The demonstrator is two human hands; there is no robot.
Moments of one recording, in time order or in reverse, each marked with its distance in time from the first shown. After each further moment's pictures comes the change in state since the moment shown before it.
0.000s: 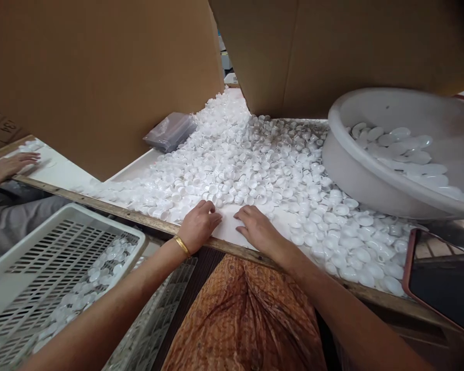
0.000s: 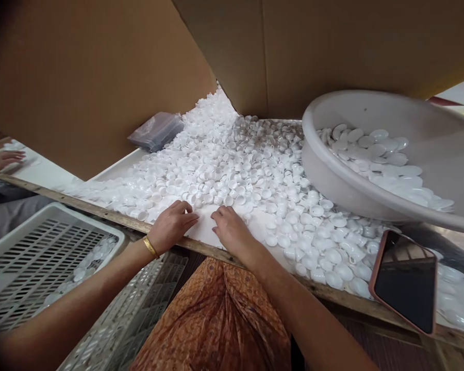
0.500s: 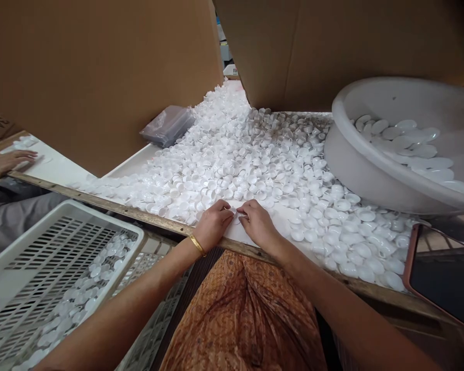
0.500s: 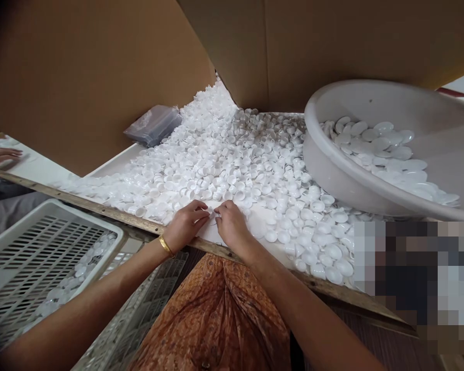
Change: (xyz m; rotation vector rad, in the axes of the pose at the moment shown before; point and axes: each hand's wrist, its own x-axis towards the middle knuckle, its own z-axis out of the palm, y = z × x) left_hand 0.013 0.028 0.023 -0.360 0.099 -0.109; right_hand 0.005 0.005 0.018 0.213 0.133 0.256
